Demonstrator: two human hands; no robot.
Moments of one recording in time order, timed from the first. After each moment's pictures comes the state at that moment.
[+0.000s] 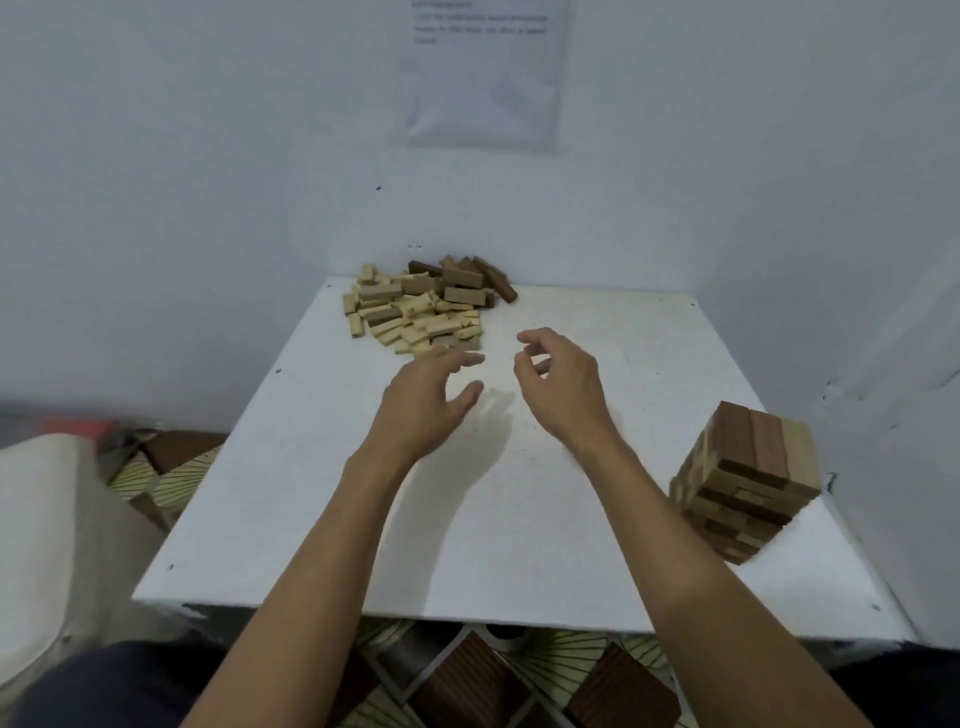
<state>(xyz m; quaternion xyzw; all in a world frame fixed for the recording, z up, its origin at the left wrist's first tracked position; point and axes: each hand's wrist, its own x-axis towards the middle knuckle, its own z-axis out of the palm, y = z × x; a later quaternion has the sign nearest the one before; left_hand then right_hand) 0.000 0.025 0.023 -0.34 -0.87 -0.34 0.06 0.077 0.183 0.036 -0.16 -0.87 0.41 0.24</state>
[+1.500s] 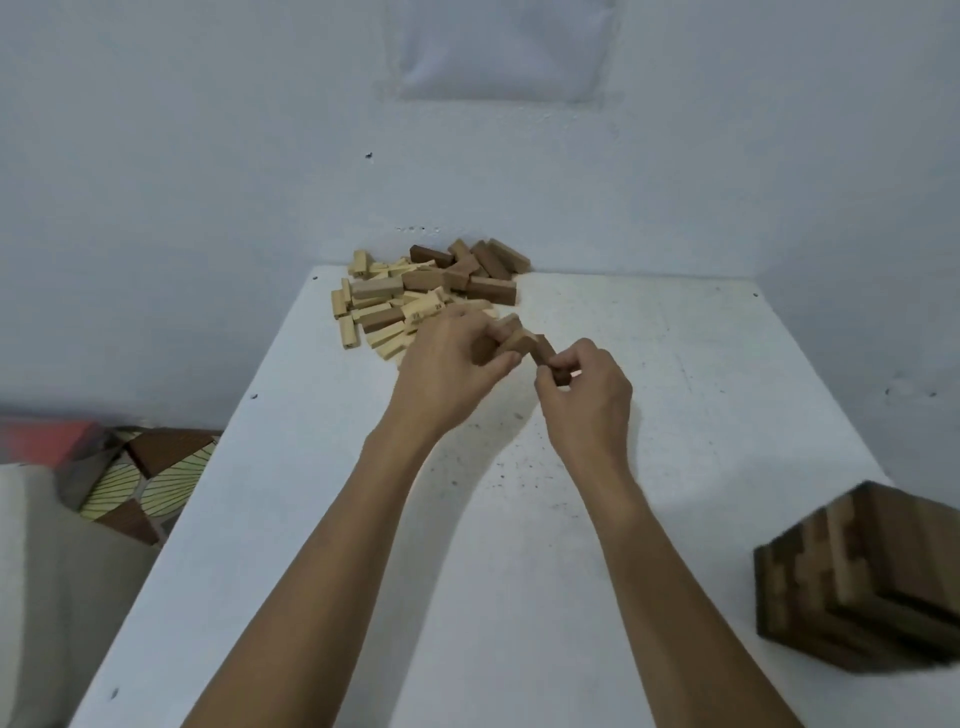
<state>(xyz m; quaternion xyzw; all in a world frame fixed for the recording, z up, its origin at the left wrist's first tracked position) -0.087 0.071 0.025 -0.35 -0.85 -0.38 0.06 0.002 0.189 -0.009 -0.28 -0.83 0.37 0.32</state>
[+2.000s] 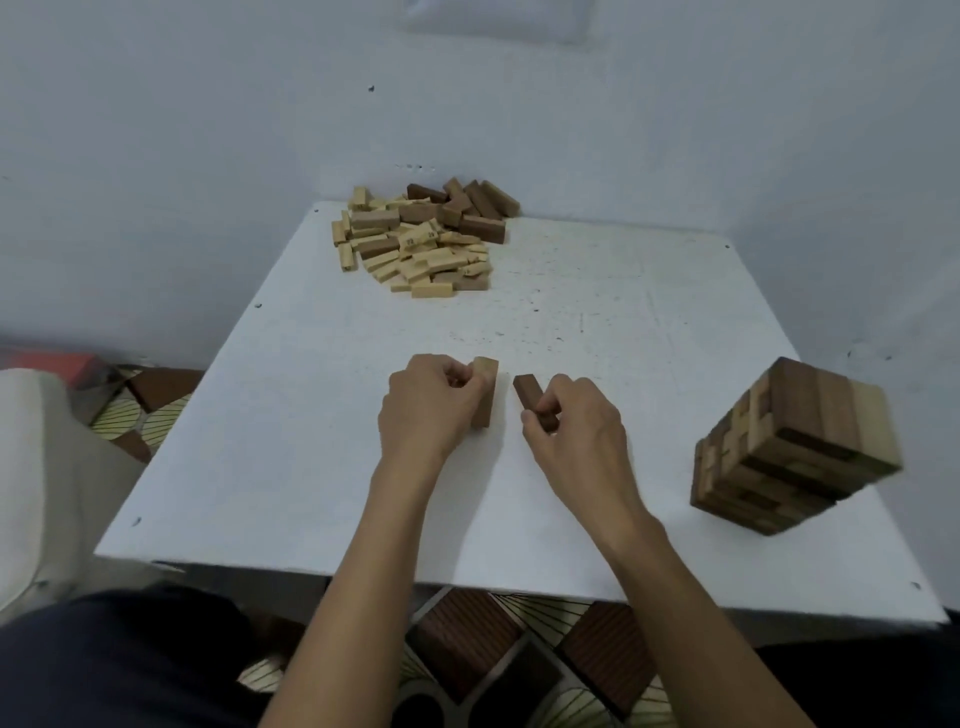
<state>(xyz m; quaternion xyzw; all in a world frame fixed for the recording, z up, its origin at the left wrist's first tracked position) 0.039 0.033 -0.002 -0.06 -0.89 -0.44 -0.10 0.131 0.155 -0.028 -0.19 -0.92 0.29 0.21</state>
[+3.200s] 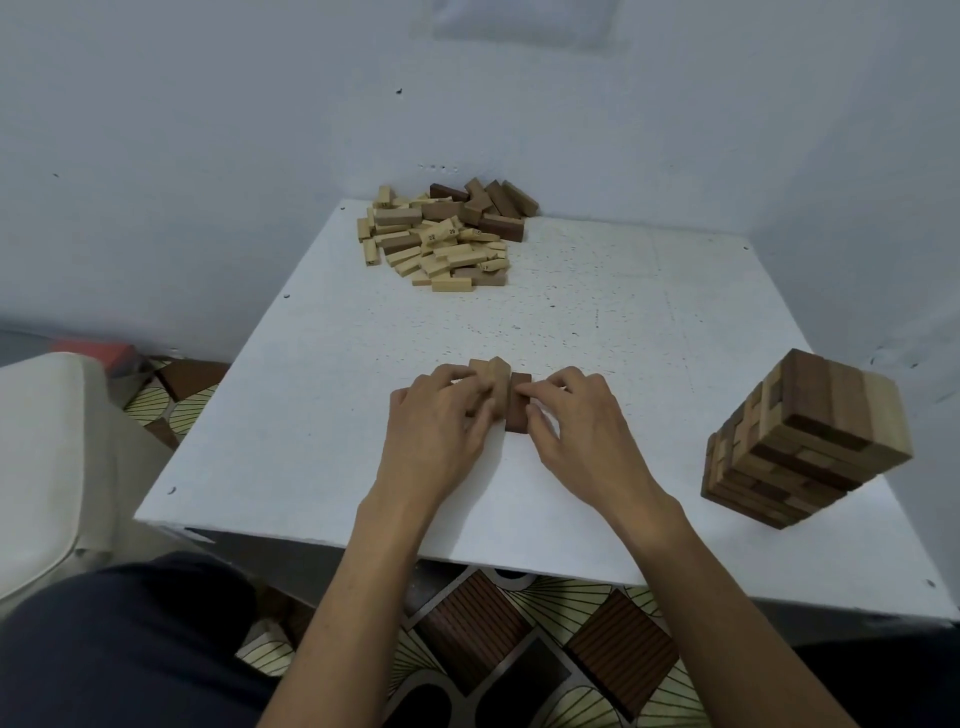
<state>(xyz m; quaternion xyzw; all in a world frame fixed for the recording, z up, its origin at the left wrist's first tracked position) 0.060 0.002 -0.034 -0.26 -0.92 -0.28 0.06 0.131 0.160 -0.035 -0.07 -0.96 0.22 0.17</state>
